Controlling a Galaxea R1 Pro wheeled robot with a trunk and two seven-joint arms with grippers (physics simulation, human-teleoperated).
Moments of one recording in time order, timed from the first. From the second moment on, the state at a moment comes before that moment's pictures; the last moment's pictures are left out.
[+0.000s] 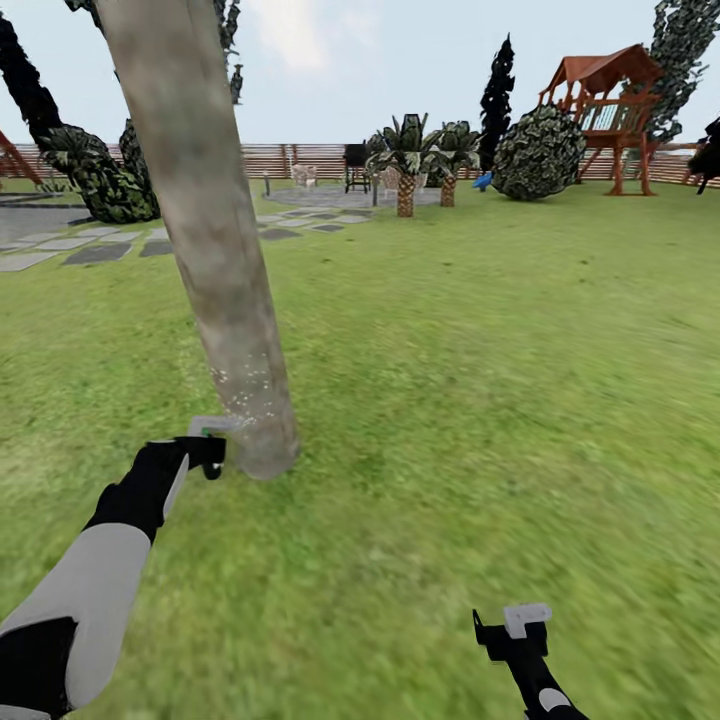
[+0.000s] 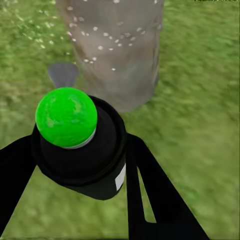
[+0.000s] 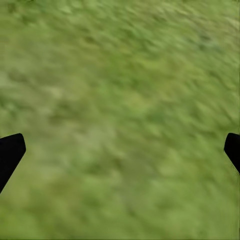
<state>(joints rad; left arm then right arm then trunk) -0.91 0.11 0.19 -0.72 -0.26 0.51 -0.18 -0.49 -0.02 -0.53 -0.19 0.64 -0.49 -0.04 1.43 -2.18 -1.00</state>
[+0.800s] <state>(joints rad) -0.90 0.11 0.19 -0.72 -0.25 0.51 -0.18 -0.49 -0.02 -0.53 -0.18 0.64 -0.49 -0.04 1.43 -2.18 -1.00</state>
